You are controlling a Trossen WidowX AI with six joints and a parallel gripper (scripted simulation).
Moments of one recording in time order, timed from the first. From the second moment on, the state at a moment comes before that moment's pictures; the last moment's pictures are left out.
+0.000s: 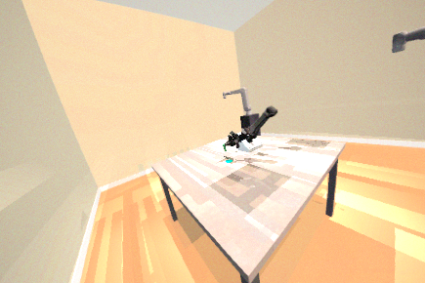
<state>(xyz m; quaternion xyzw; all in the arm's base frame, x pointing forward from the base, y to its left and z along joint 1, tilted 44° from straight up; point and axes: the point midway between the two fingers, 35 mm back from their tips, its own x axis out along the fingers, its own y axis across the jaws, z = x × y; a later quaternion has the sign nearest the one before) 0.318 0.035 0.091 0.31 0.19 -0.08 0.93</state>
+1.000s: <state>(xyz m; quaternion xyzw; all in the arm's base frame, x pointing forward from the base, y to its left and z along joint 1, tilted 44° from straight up) 0.300 0.032 0.104 0.37 0.11 -0.08 0.92</state>
